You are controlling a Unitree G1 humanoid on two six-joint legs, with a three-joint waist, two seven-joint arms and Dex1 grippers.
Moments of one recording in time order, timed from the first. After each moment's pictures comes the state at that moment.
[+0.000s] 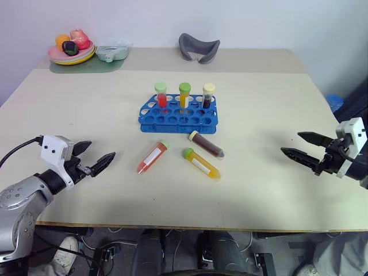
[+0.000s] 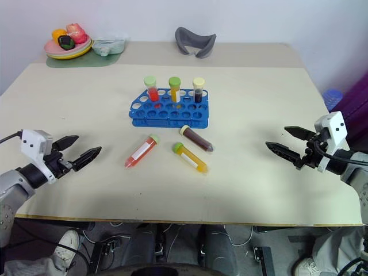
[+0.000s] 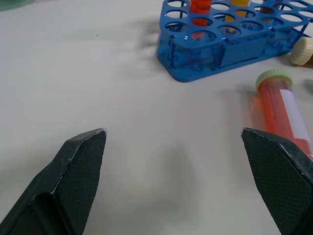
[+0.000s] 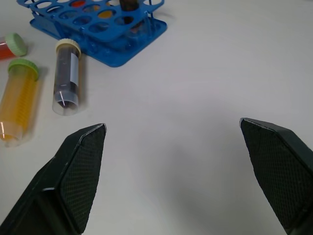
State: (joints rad) left arm 0.11 0.67 0.45 -0.35 -0.56 0.54 -0.67; right arm -0.07 -0.88 -0.45 -0.08 0.58 0.56 0.99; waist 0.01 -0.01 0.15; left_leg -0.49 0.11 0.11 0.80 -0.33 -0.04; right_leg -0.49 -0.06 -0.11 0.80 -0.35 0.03
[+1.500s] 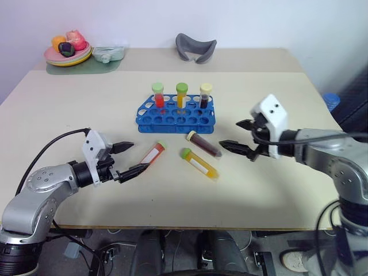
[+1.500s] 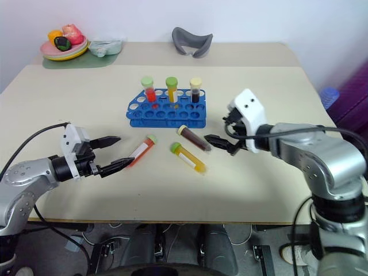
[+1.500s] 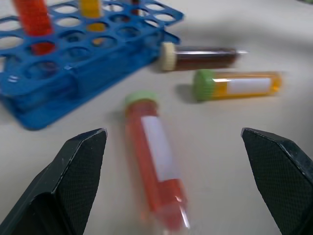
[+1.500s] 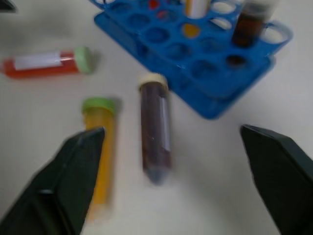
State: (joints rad) left arm -0.03 0.75 0.19 -0.41 -0.60 0.56 -0.85; right arm -0.66 -0.69 -0.04 -0.52 0.69 1.41 0.47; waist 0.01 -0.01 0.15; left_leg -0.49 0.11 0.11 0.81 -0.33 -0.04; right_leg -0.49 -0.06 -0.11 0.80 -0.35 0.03
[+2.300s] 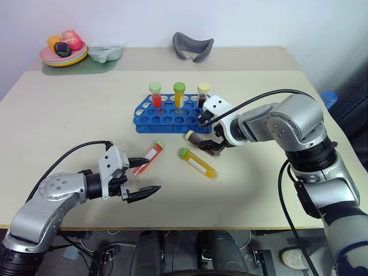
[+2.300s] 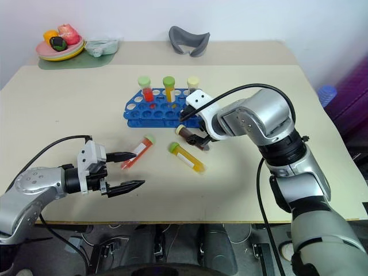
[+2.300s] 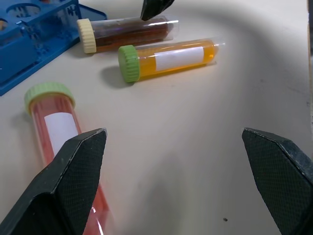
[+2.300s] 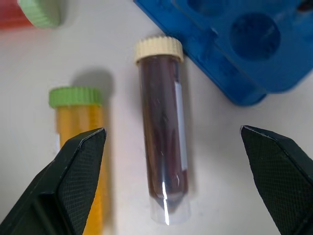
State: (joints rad) left arm 0.02 0.79 0.07 -0.49 -0.54 0.51 -0.94; right arm -1.05 -0.53 0.37 -0.10 0.65 1.61 0.30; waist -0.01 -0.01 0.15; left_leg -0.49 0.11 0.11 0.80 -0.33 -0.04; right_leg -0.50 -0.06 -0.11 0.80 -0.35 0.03
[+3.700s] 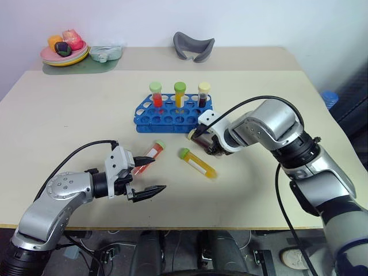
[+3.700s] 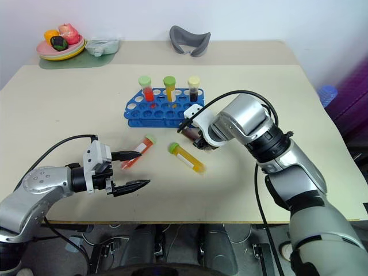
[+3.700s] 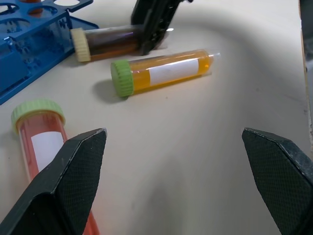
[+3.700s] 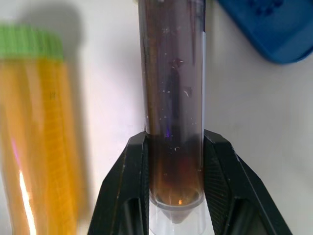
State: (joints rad) left arm -0.01 0.76 0.05 -0.49 -0.52 0.49 -0.94; right arm -1.07 -0.61 0.59 -0.08 0.59 1.54 0.40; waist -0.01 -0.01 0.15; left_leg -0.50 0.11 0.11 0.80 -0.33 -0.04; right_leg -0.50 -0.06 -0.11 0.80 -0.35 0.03
